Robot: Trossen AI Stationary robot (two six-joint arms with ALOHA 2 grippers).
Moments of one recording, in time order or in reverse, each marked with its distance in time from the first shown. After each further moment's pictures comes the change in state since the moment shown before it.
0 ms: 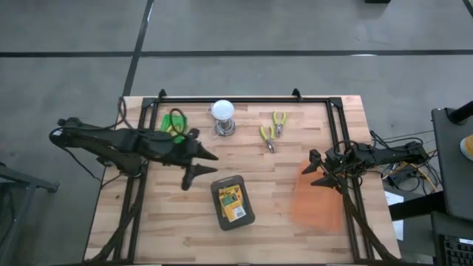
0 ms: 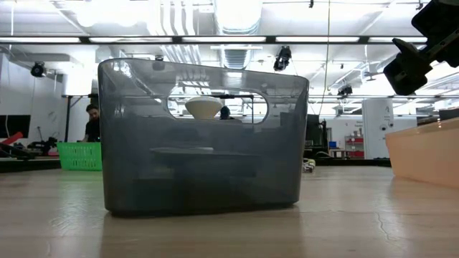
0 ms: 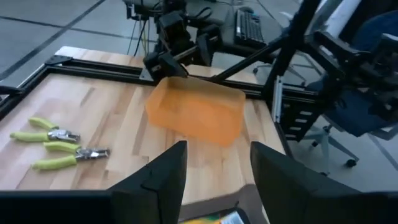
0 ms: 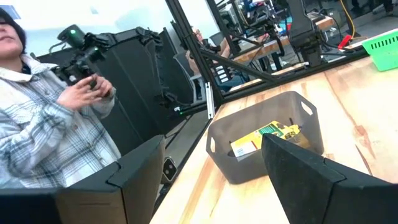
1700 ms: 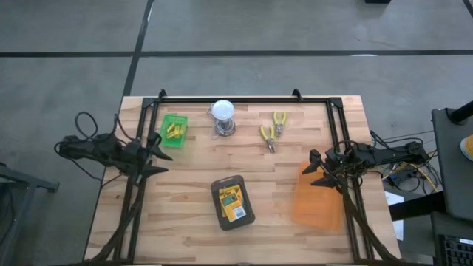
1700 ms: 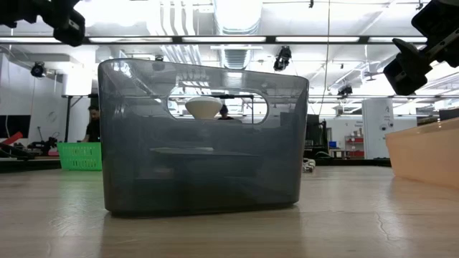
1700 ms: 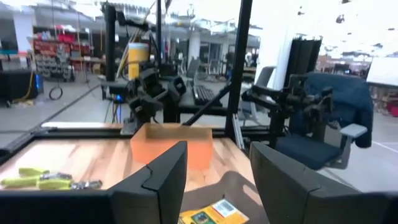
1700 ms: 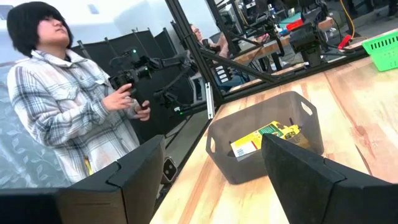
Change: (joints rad) left arm -0.020 -0.973 -0.807 0.171 0.120 0.155; right arm 0.000 0.000 0.000 0.000 0.000 0.000
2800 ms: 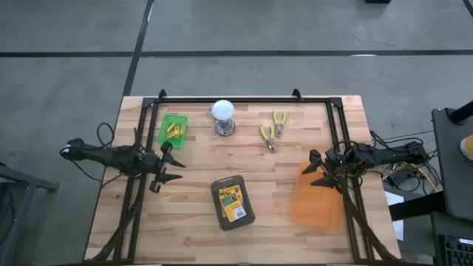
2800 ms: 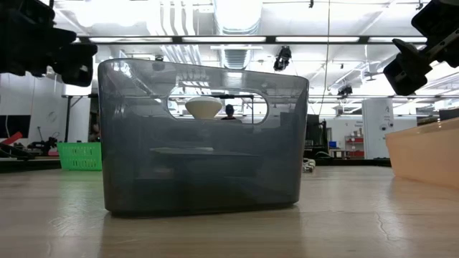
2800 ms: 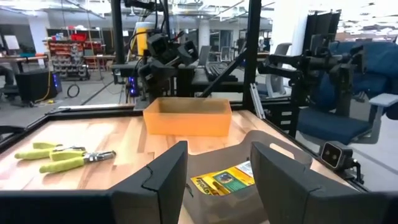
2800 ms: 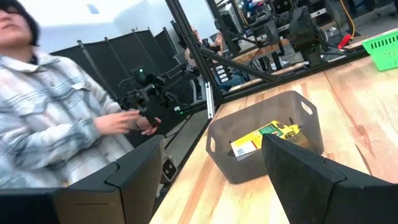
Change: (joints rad) left arm 0.001 -0.108 -0.326 0.196 -0.043 0.084; right arm 0.000 0.002 0.000 0.000 0.000 0.000
